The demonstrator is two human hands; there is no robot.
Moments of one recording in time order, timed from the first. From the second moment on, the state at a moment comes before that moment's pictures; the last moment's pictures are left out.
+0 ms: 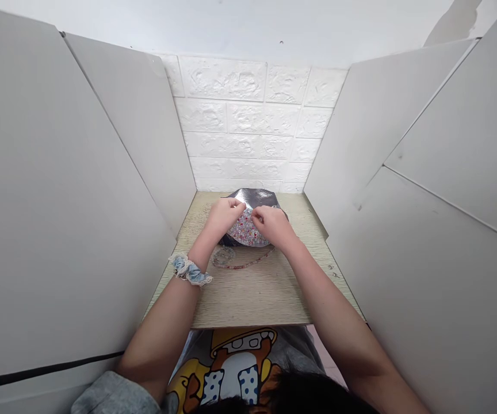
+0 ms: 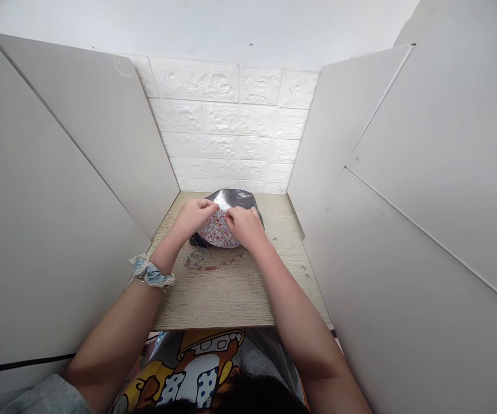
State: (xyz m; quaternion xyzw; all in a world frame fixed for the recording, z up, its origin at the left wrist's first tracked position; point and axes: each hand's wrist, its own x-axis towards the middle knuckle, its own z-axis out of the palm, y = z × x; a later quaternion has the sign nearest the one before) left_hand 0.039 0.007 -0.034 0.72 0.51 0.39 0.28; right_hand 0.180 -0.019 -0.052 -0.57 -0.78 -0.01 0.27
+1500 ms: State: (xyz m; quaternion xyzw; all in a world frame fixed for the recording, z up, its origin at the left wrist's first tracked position) left_hand 0.039 -0.001 -0.027 0.66 0.47 0.40 0.43; right_hand 0.179 -0.006 -0.059 -0.48 -0.62 0.36 0.51
